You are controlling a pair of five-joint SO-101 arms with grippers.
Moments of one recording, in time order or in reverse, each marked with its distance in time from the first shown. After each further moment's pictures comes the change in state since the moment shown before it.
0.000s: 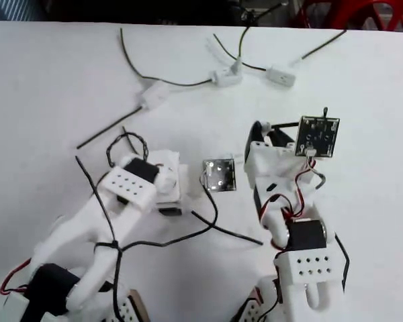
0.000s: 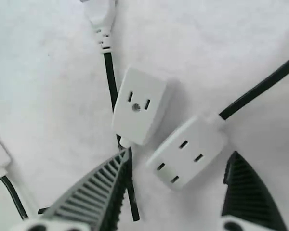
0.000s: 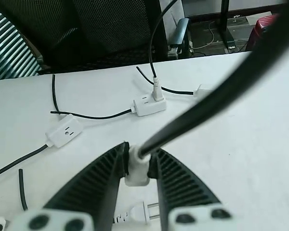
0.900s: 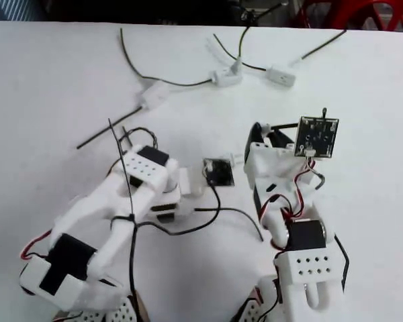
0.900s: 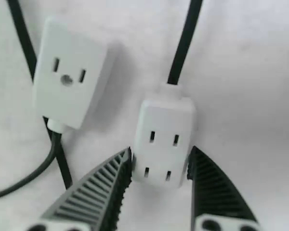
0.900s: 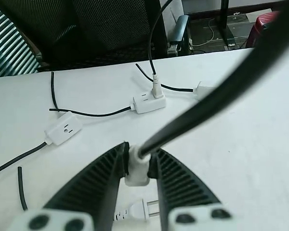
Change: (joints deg) left arm -0.8 14.0 -8.2 13.5 4.7; right arm 0.0 0.0 0.6 0.0 0.0
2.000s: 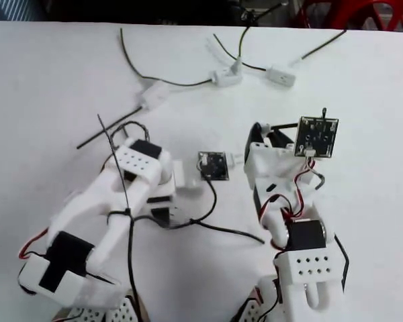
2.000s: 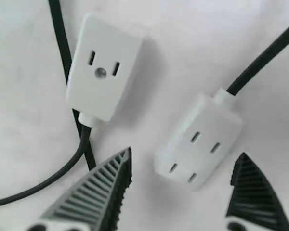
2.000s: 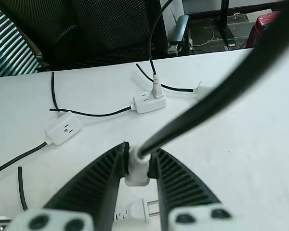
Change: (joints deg) left arm -3.4 0.7 -2.3 -1.5 -4.7; right arm 0.0 0.0 0.0 0.0 0.0
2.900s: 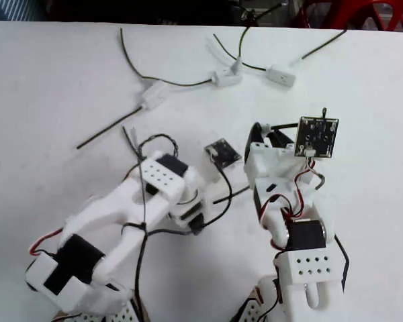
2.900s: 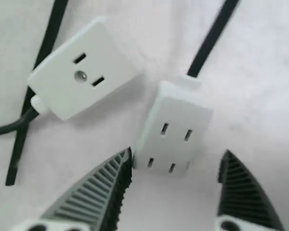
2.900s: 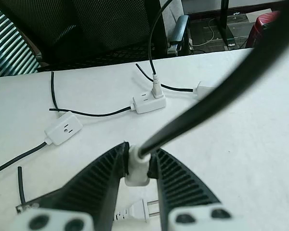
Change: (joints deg) left arm 10.9 0.1 1.7 1.0 44.2; right arm 0.0 0.0 0.0 0.0 0.0
